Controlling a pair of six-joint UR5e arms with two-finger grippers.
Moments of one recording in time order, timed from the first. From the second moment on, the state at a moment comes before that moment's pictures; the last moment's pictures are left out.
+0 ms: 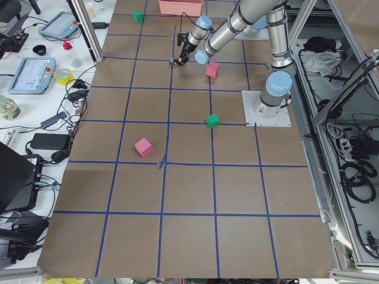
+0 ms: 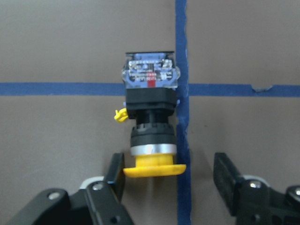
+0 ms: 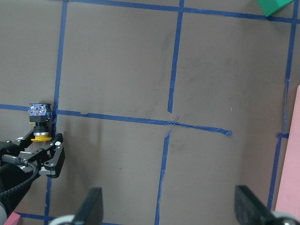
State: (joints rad) left arm -2.07 -2.07 -2.07 -0.15 1.74 -0.47; right arm 1.57 -1.54 1.56 -1.70 -1.54 -0.11
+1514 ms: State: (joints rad) left arm -2.00 -1.96 -1.74 -1.02 1.67 -0.37; right arm 1.57 -1.54 1.56 -1.70 -1.54 -0.11
